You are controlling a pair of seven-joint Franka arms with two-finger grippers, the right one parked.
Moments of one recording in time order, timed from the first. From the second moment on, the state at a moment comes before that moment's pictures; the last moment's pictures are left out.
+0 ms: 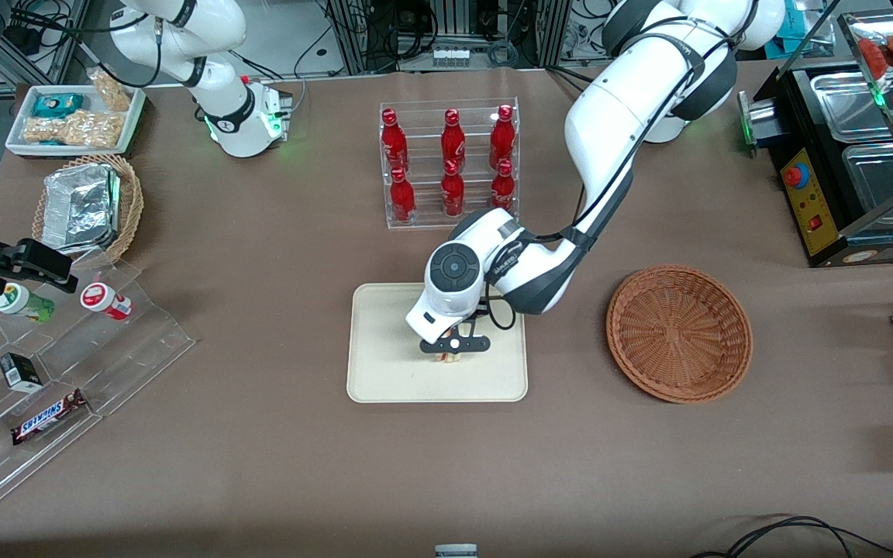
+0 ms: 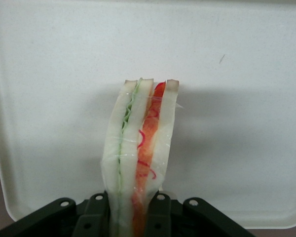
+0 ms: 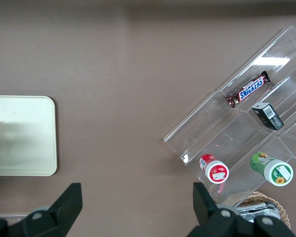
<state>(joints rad) -0.52 0.94 -0.35 -1.15 0.19 2.00 -0.85</state>
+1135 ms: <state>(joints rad) -0.40 0.78 -0.35 -1.08 0.11 1.78 -0.91</state>
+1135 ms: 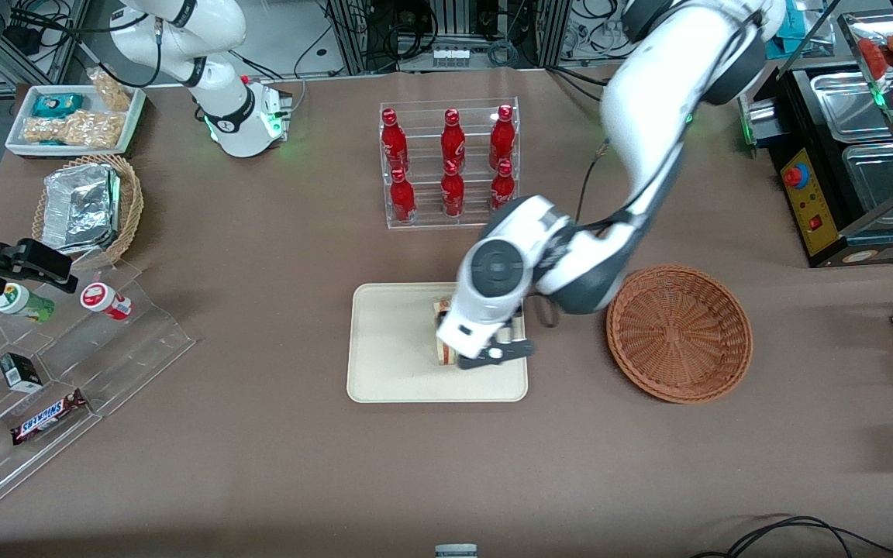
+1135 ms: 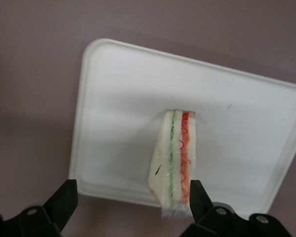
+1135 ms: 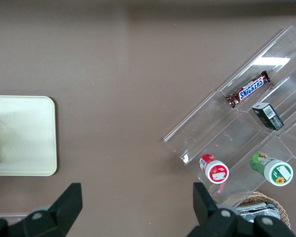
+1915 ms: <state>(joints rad) 0.10 0.37 -0.33 -1.10 0.00 1.06 -0.52</state>
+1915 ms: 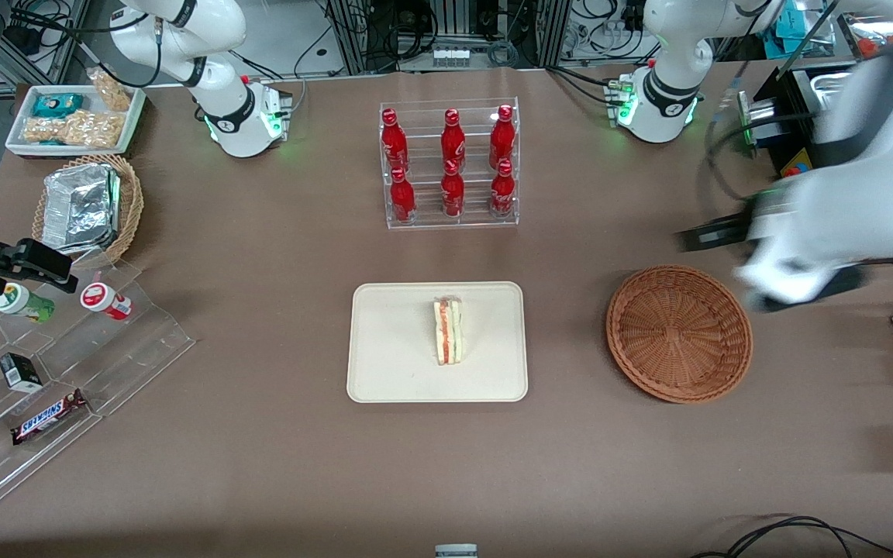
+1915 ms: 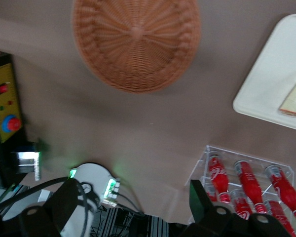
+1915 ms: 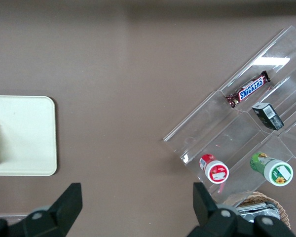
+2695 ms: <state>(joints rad) 0.26 0.05 -0.33 -1.56 0.11 1.29 -0.22</state>
